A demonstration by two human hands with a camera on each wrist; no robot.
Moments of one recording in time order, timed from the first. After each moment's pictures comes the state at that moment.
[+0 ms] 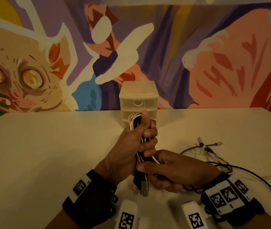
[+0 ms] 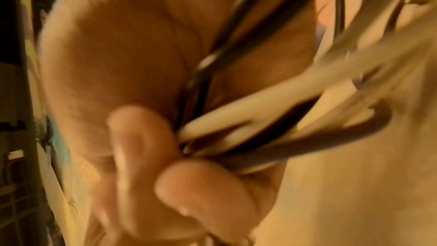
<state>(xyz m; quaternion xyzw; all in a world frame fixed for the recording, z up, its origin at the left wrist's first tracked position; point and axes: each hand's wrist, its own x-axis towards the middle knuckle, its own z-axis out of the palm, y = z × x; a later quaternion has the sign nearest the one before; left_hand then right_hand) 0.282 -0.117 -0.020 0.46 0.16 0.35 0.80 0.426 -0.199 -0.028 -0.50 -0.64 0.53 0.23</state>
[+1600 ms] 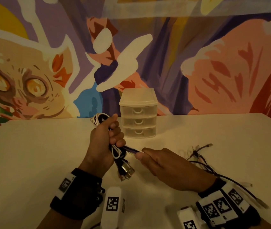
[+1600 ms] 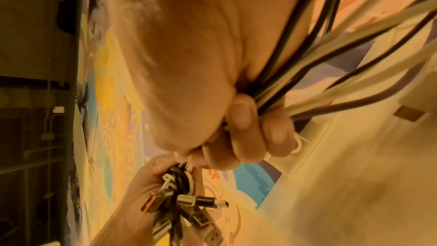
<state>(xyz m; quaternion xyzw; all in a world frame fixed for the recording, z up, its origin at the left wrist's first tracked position) 0.249 -0.073 -0.014 0.34 0.28 0.50 0.75 0.425 -0.182 -0.041 -0.56 -0.74 0.25 0.26</state>
